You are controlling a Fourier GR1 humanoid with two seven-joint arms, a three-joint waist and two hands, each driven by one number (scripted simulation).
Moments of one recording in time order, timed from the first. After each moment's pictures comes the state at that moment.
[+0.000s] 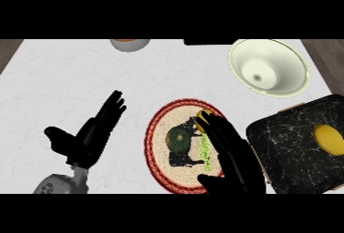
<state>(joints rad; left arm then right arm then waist) -0.12 0.28 -0.33 -1.56 0.39 0.14 0.07 -0.09 -0.27 0.65 -1.79 0.86 -0.27 0.36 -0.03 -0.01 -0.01</state>
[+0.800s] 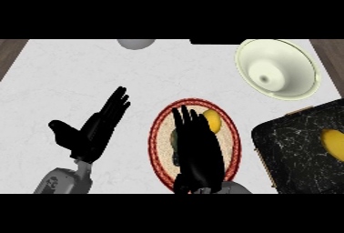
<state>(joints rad) -0.16 0.25 -0.31 -1.54 0.38 0.10 0.09 -0.38 -0.02 0.72 -1.74 0.87 0.24 1.06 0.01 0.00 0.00</state>
